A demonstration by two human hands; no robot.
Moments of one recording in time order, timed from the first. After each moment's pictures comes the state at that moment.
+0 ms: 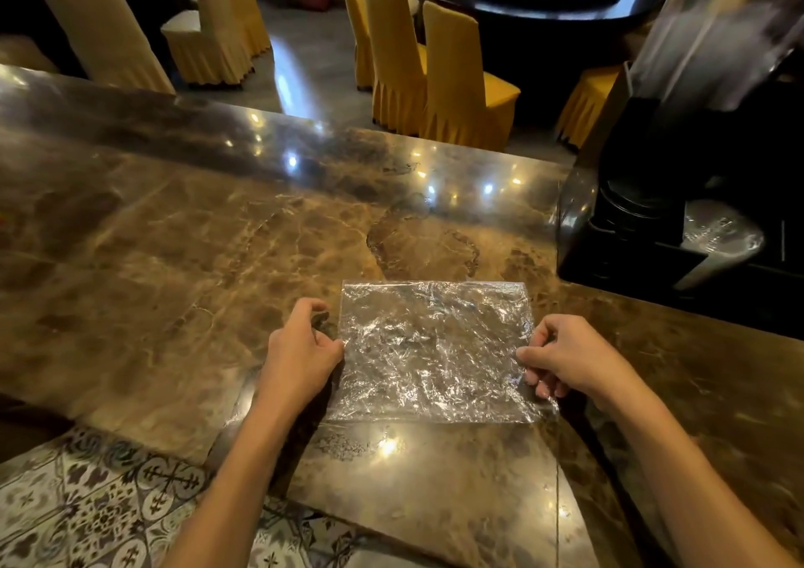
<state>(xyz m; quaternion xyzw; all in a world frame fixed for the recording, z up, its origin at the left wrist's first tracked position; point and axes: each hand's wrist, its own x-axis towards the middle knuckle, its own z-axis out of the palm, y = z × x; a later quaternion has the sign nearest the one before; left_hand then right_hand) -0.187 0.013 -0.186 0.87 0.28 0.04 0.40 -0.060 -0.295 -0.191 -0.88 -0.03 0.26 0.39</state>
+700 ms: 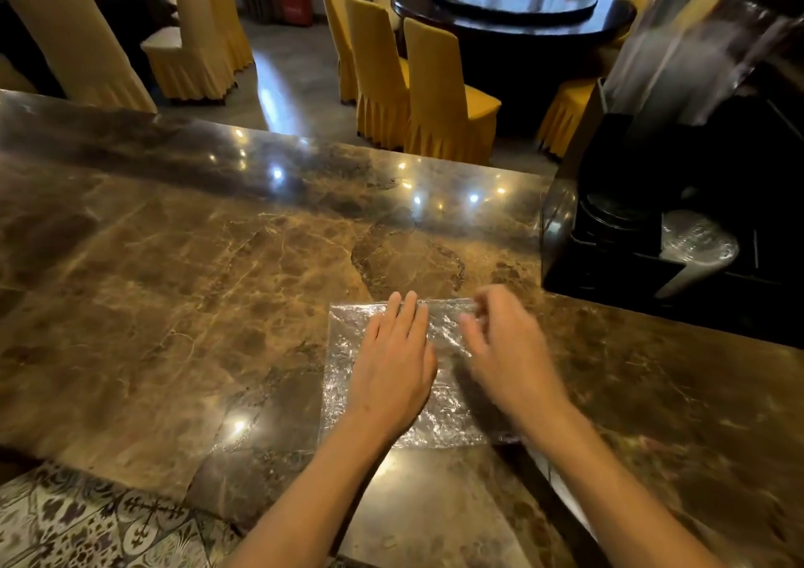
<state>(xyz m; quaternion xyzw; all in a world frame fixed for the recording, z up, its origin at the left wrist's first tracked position) -0.135 -0.074 -0.228 0.99 0.01 0.09 0.11 -0.096 -0.222 -0.163 -0.93 -0.16 -0.05 0.33</state>
